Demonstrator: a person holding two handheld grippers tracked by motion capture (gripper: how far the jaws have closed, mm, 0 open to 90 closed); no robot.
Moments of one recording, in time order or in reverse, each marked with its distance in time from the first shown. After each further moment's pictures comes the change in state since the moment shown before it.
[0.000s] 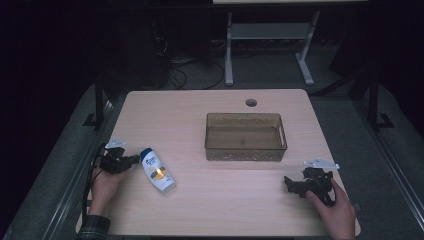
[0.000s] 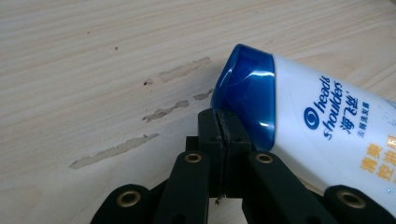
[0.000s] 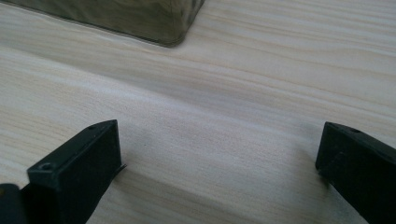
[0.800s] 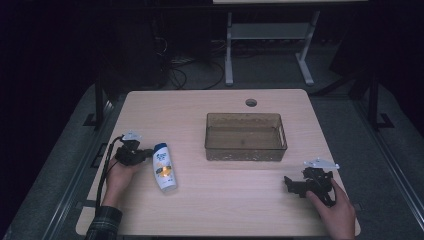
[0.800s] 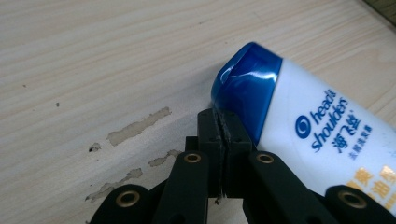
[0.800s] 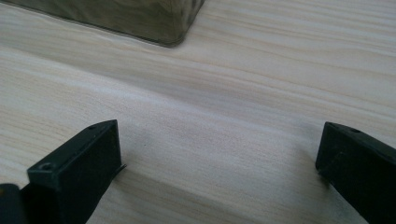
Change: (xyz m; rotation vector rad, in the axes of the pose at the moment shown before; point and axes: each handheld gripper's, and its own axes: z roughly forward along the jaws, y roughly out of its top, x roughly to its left) left arm -0.018 0.029 0.031 0.016 -0.038 0.050; right arm 0.000 0.000 0.000 0.000 0.000 0.000
